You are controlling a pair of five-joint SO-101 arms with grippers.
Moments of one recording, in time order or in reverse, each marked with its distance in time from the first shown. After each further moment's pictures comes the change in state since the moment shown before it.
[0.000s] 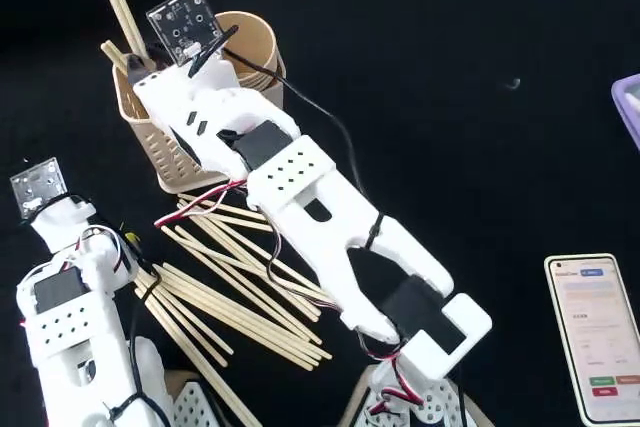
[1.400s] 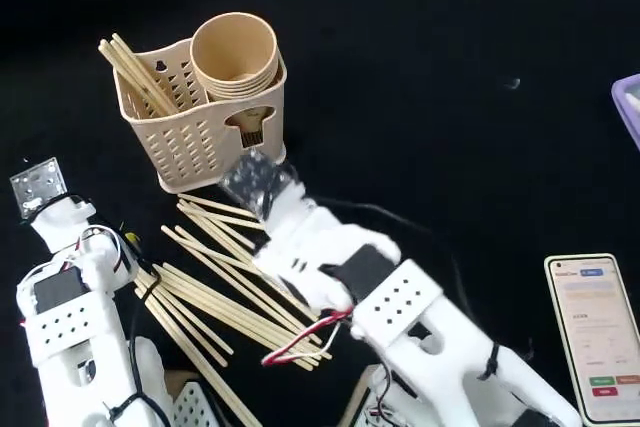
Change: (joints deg) left arm 0.0 0.0 0.0 0.0 0.0; right arm -0.7 -51.2 57.4 30.8 10.1
